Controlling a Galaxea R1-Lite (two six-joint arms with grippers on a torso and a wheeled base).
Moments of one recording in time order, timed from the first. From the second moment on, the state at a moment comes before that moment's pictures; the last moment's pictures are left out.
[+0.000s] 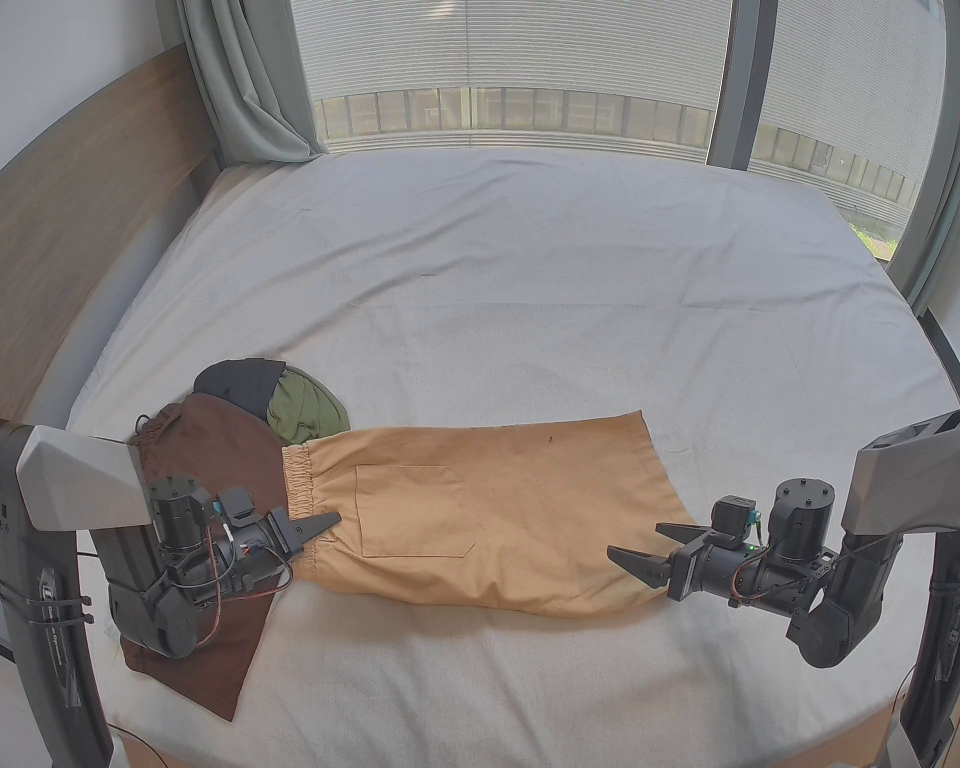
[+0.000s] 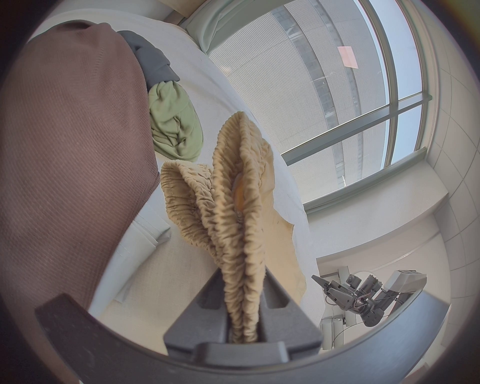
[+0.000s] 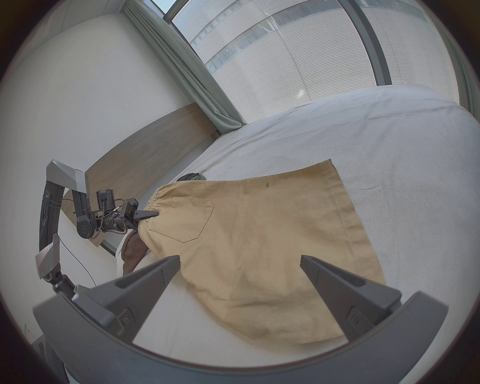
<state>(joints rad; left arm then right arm) -0.08 2.32 -0.47 -1.55 -0.60 -0.73 0.34 2.22 -0.36 -1.54 0.38 0.21</state>
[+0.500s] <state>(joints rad) 0.02 2.28 -0.46 -1.55 -0.70 -0.73 0.34 2.22 -0.36 -1.54 0.38 0.21</state>
